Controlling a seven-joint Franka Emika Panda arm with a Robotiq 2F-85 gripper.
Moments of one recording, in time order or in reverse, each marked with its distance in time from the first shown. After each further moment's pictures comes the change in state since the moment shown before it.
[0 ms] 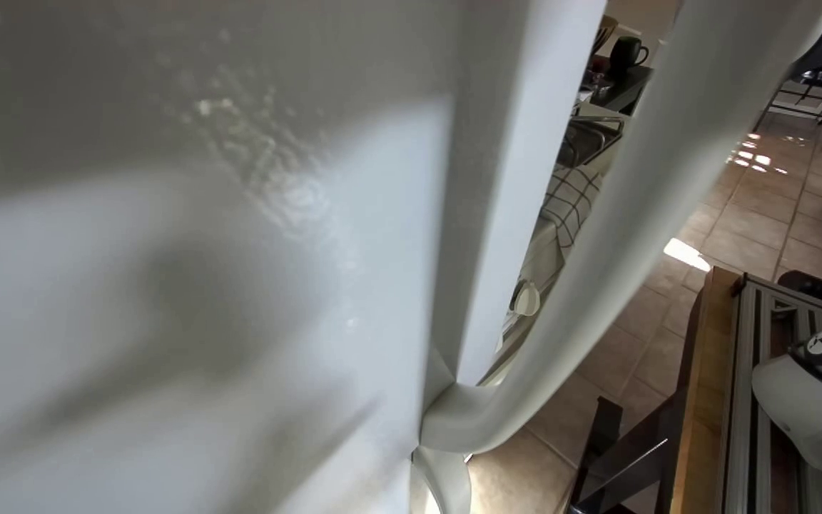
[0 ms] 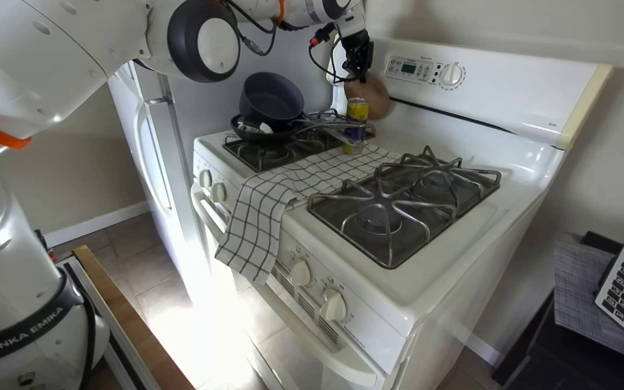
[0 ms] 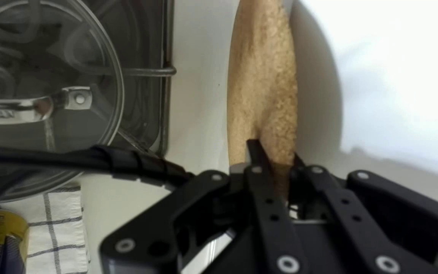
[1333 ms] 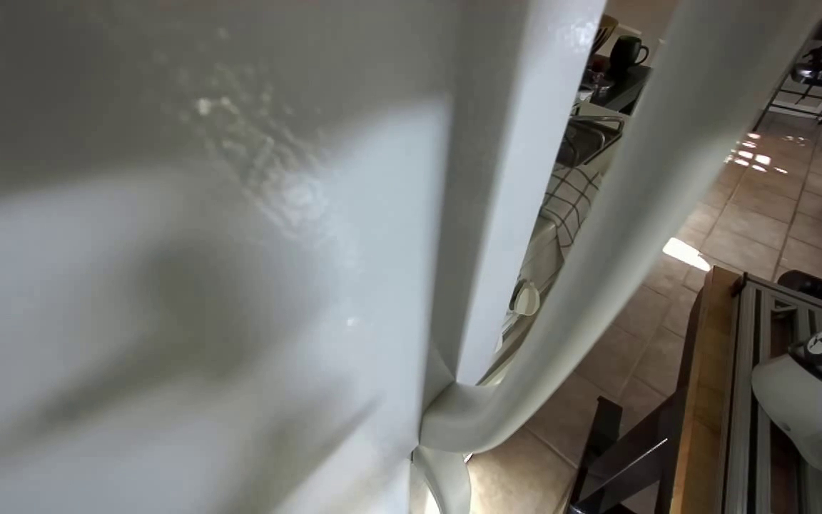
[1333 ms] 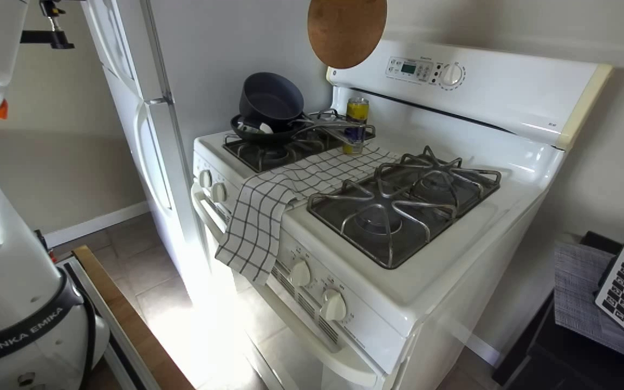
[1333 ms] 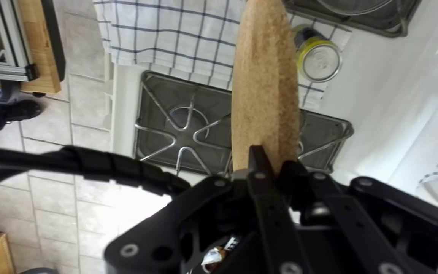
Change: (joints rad) arm -0.127 -0.487 0.025 -0.025 -0.037 -0.977 -0.368
